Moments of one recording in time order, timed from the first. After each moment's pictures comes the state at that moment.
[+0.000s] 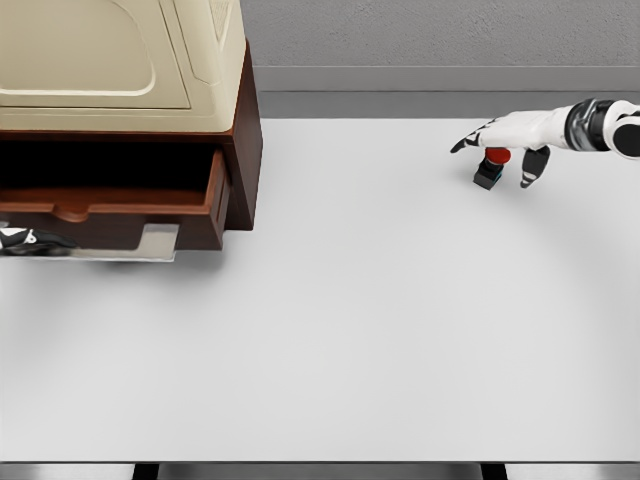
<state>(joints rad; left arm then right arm) -1.01 1.60 -1.32 -1.76 0.63 -0.43 -0.61 -1.09 -0.54 0.87 -0.70 0.58 -0.61 0.61</state>
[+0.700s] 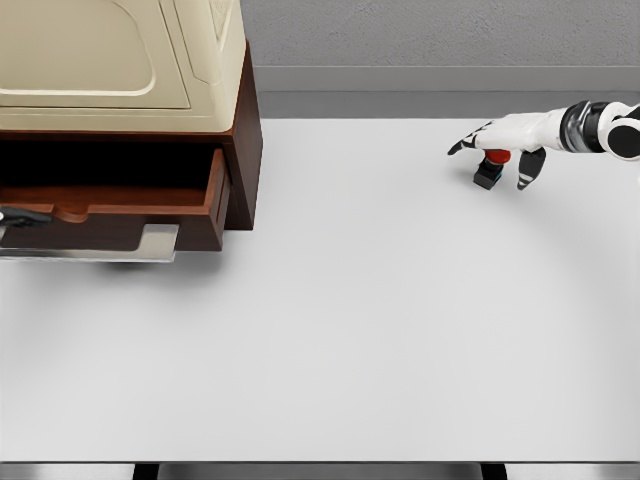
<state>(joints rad) -1.02 1.67 -1.32 -1.76 0.76 -0.52 -0.61 -1.09 -0.53 0.87 -0.69 0.59 -0.61 0.61</state>
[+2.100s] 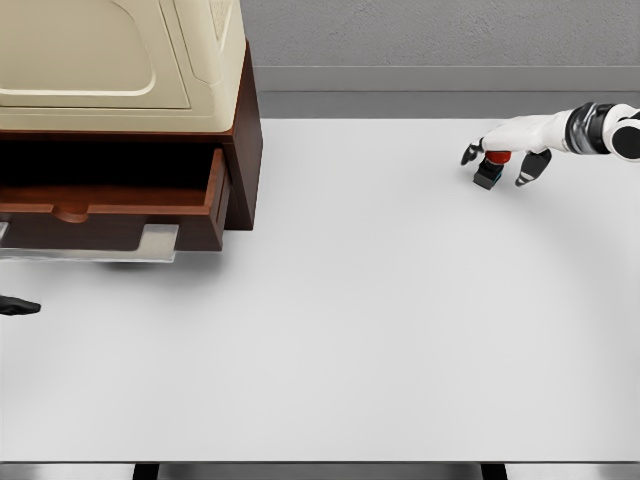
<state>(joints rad) -1.01 1.74 -1.55 -1.76 0.71 -0.61 -0.61 -1.09 -0.53 0.87 -0.65 0.60 -0.61 0.61</state>
